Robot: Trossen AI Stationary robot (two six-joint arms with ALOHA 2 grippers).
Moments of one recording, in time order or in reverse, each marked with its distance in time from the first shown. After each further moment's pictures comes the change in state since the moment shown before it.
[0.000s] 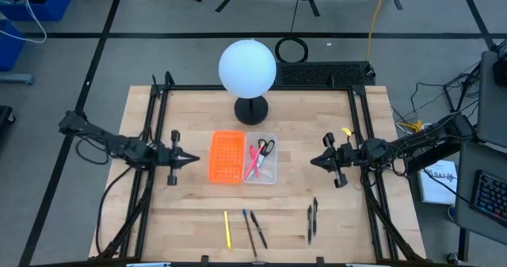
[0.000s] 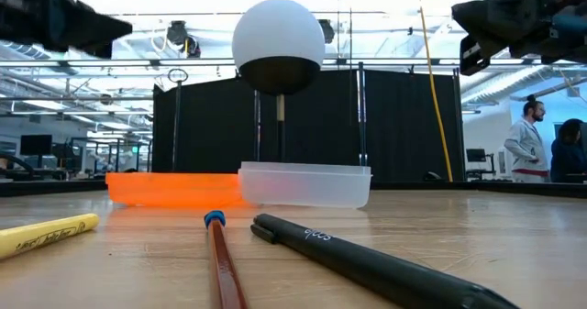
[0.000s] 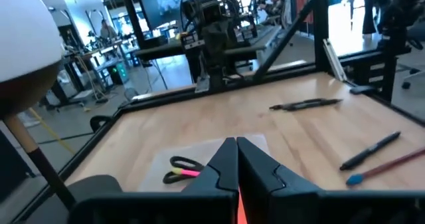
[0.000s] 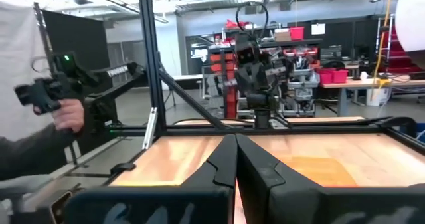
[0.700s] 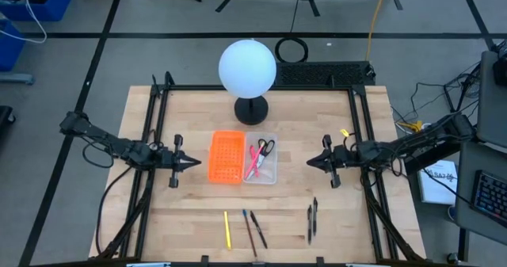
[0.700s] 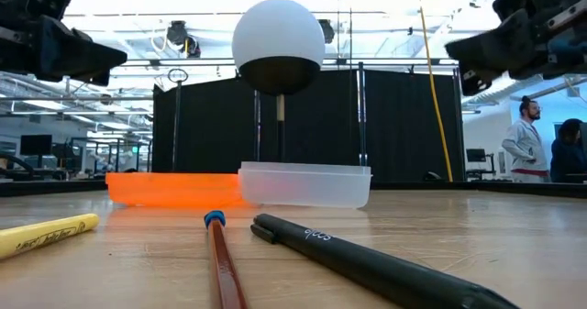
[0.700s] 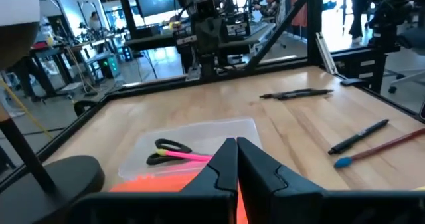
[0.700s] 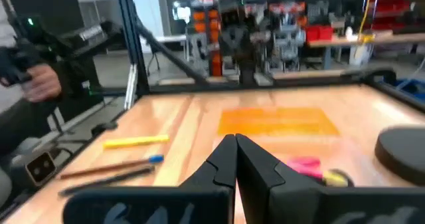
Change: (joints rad) left arm 0.000 -0.024 -0.131 0.094 0.026 -0.056; right arm 0.000 0.025 0.000 -0.147 0.055 0.026
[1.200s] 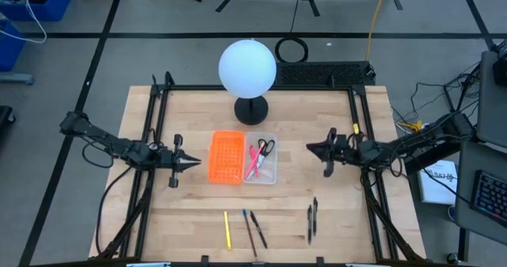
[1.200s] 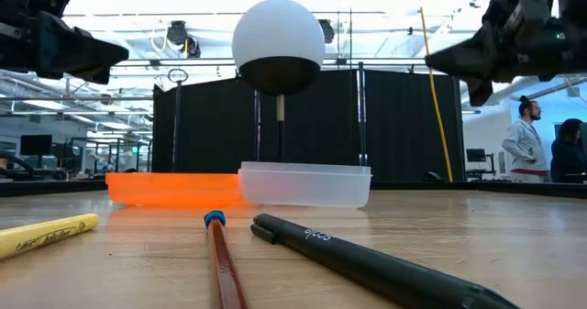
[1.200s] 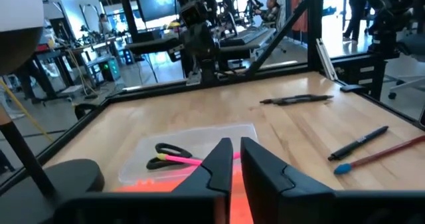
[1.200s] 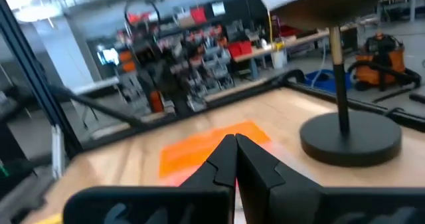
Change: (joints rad) left arm 0.000 0.000 0.001 0.019 0.000 -0.004; right arm 0.000 0.060 0.000 0.116 0.335 0.160
